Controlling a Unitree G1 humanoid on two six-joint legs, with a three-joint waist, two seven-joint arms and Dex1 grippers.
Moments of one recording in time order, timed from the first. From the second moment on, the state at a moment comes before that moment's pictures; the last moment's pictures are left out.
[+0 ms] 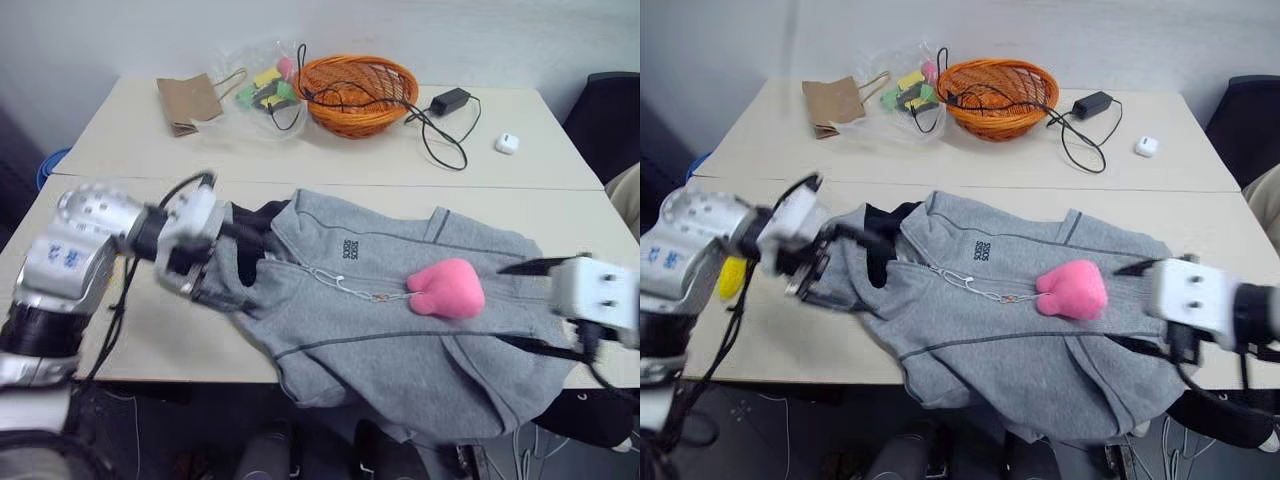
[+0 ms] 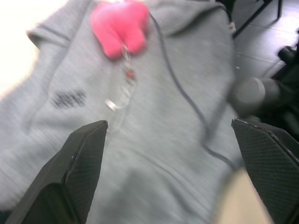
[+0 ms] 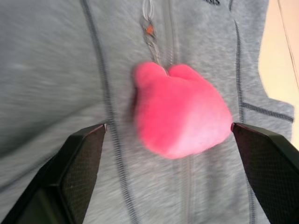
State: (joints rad) left arm -0.78 0.83 -0.14 0.00 -0.44 0.41 -1.45; right arm 0.04 -1.16 -0.37 -0.52 0.22 0.32 1.13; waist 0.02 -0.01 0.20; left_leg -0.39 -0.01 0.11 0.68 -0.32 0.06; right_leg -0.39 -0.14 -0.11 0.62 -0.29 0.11
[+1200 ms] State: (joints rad) left arm -1.08 0.43 -0.40 0.93 0.10 -0.30 -1.33; right arm -0.23 -1.02 0.02 -0.27 0.00 0.13 1.03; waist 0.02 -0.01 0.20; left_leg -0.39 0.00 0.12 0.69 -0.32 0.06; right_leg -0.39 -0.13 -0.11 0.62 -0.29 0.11
